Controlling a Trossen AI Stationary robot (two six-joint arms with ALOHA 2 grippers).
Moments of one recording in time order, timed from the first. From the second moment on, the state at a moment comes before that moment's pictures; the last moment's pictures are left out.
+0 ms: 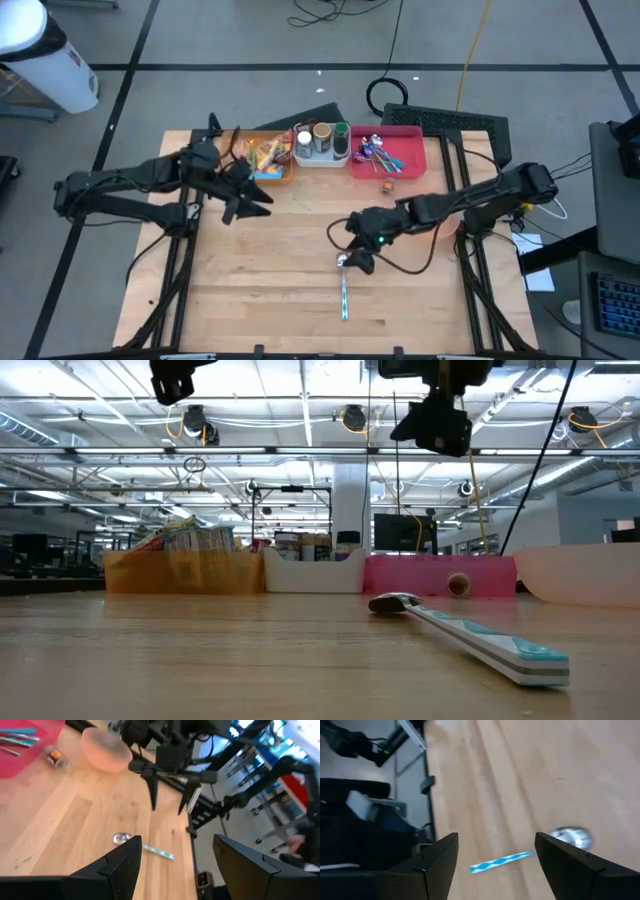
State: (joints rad) left arm 0.14 0.90 0.92 -0.37 0.42 -0.52; right arm 0.20 1.47 1.08 -0.31 -0.21 0.75
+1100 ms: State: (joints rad) left arm -0.34 1.24 0.92 0.06 -0.05 -0.90; right arm 0.47 1.63 0.71 0.35 0.16 1.25
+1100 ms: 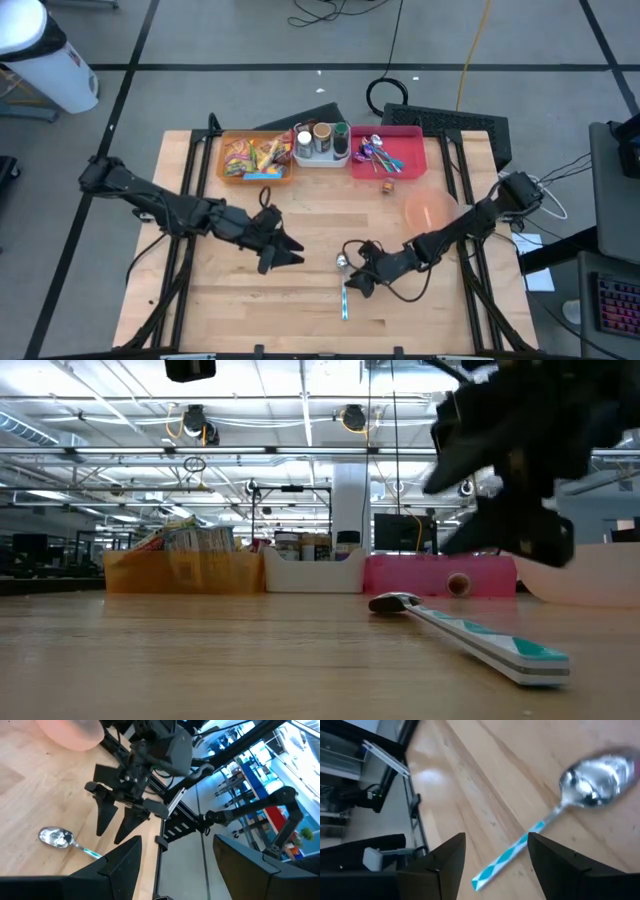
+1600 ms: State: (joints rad) left arm -0.37 1.24 0.92 0.07 -0.12 -0.90; right arm 0.46 1.78 0.73 0.36 0.19 1.36
